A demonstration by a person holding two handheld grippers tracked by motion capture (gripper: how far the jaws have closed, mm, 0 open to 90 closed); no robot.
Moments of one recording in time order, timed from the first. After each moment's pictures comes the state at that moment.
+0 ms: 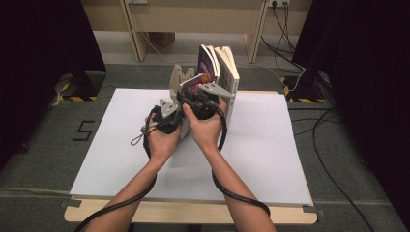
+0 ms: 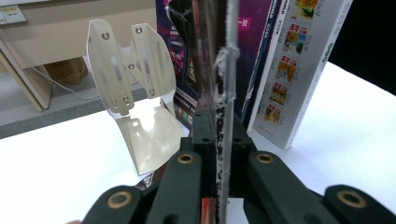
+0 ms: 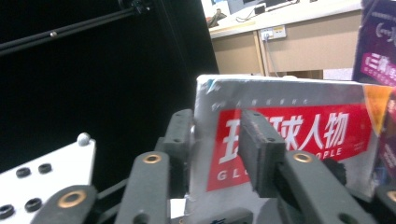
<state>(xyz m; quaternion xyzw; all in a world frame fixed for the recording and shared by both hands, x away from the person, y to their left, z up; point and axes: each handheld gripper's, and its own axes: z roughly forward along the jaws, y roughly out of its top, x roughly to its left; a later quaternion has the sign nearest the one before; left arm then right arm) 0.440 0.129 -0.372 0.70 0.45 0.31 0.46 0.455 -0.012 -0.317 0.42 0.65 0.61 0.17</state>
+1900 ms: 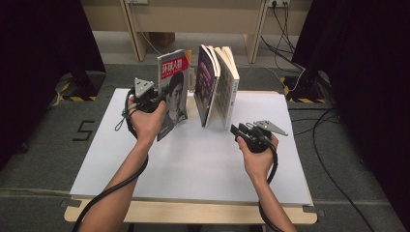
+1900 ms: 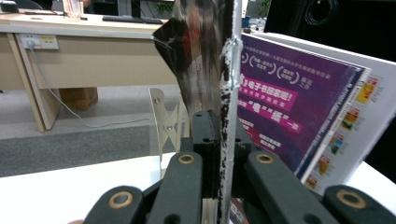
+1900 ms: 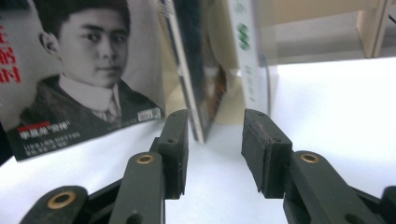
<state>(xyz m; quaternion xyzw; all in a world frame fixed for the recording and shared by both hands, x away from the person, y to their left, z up) 0.475 0.176 -0.332 0.60 0.48 0.33 0.55 0.413 -0.161 -0.406 0.52 0.64 0.53 0.20</state>
